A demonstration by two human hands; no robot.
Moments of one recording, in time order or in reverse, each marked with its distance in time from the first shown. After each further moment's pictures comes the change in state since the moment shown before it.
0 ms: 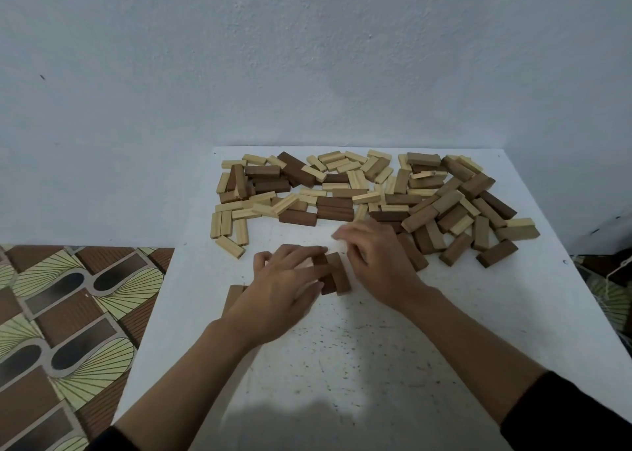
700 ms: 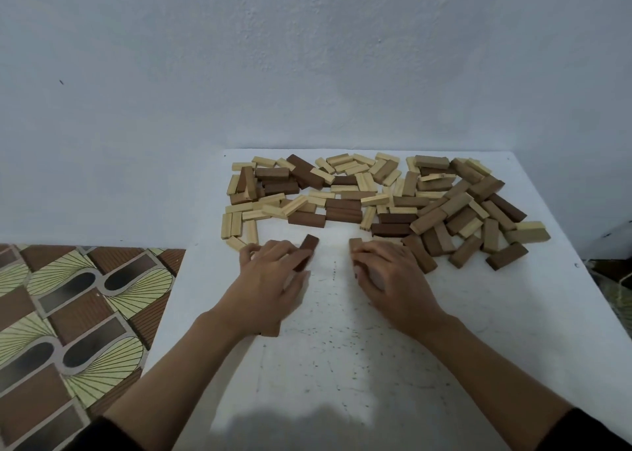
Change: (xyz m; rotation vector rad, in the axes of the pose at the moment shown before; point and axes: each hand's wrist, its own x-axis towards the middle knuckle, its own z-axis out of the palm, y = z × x) left_hand -0.005 -0.017 -0.018 0.040 0.038 -0.127; right_hand -0.035 0.003 0.006 -0.111 -0.002 0.036
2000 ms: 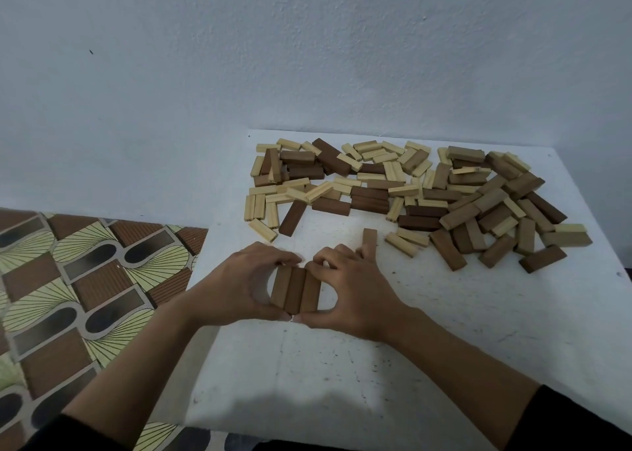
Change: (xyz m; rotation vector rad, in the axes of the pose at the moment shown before) left_hand -0.037 -0.069 -0.019 -0.291 -0.225 0.013; right_hand 0.021 -0.072 0.033 -0.014 -0.367 -0.175
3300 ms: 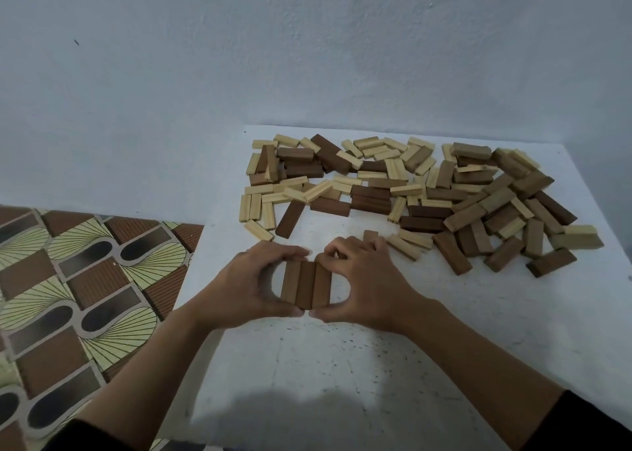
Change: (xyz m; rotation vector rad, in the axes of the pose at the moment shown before) left_hand 0.016 0.004 0.013 -0.100 0.059 -0.074; right_hand 0.008 0.020 -0.018 0.021 -0.073 0.034
